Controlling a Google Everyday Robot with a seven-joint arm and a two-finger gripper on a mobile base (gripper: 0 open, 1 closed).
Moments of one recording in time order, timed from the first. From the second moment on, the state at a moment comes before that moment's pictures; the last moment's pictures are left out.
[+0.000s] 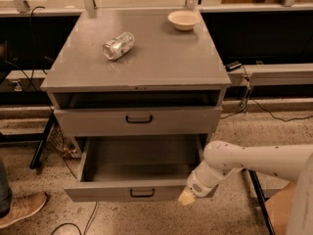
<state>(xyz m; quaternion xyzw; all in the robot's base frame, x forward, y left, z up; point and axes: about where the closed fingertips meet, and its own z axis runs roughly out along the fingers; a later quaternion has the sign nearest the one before) 0.443 -0.106 0.451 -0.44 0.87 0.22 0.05</state>
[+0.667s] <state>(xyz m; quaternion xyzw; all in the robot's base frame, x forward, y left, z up) 0.479 -0.105 0.419 -0.42 0.88 0.21 0.10</state>
